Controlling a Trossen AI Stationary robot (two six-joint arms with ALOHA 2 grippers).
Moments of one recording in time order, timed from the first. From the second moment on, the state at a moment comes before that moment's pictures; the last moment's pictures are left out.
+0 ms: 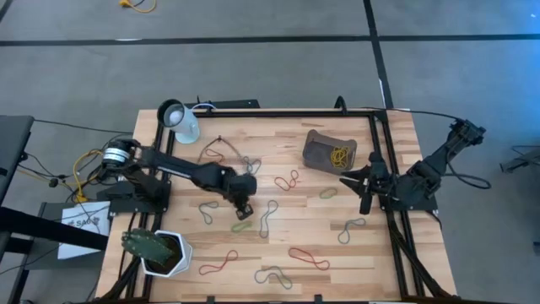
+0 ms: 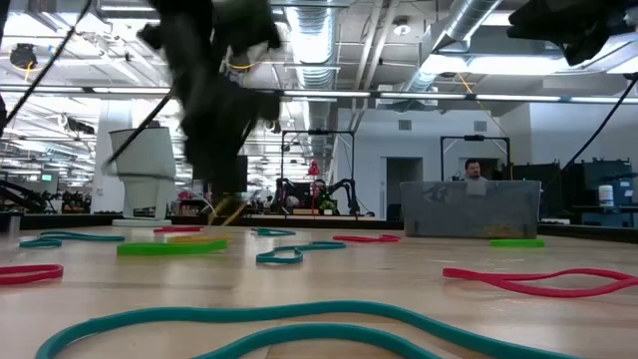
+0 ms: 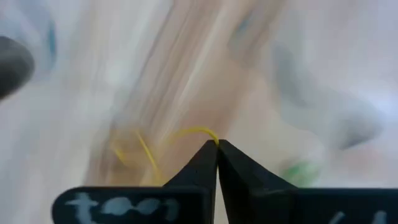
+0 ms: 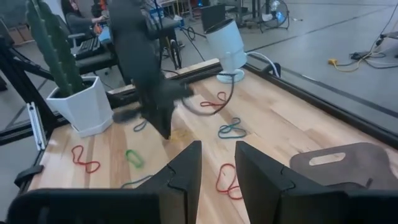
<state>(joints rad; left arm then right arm) -0.06 1.64 1.00 -0.47 -0.01 -0.51 0.70 0.62 0.55 -0.35 0.95 0.51</state>
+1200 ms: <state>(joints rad) -0.04 1.63 1.50 -0.53 0.01 -0.12 0.17 1.25 0.55 0.57 0.25 -0.03</state>
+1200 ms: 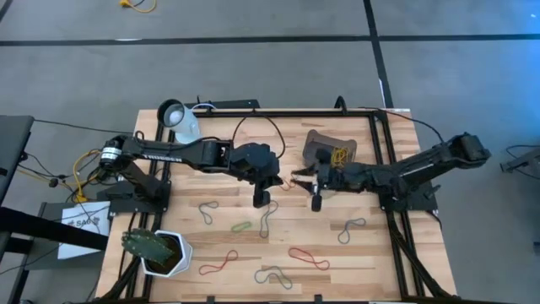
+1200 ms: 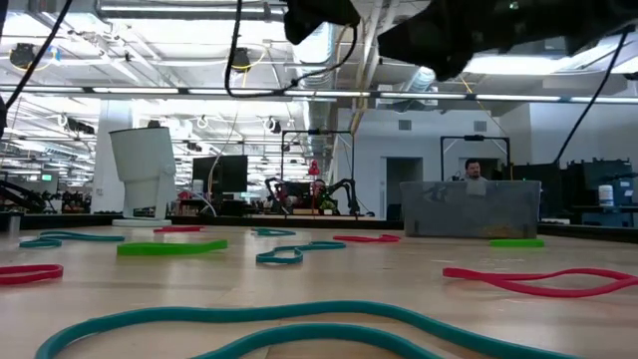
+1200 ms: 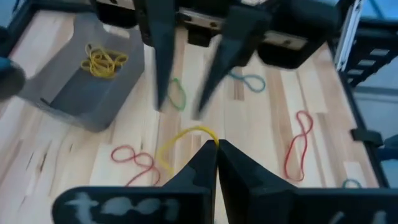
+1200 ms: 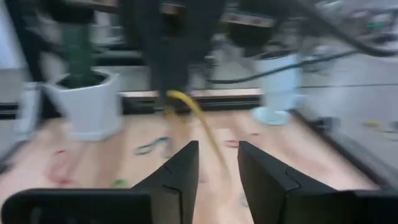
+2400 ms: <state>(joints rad) -0.03 1.69 1.51 -0.52 -0.01 -0.09 0.10 1.39 0.60 0.63 0.14 -0.03</state>
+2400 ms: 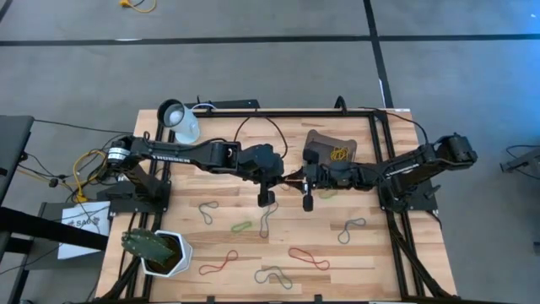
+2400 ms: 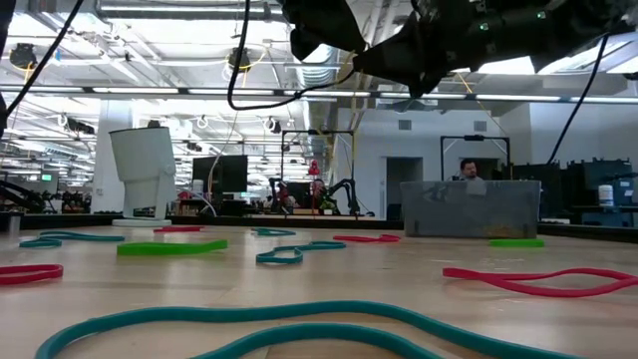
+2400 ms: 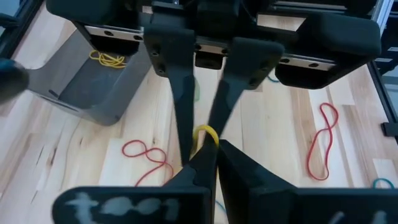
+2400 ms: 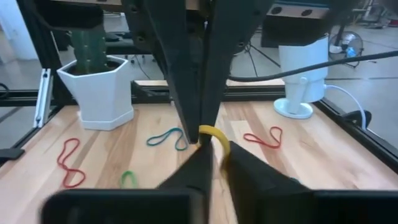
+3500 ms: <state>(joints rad) 0.02 1.52 1.51 -0.74 -0.57 -0.01 0.01 0.88 0.60 0.04 0.80 -0.10</state>
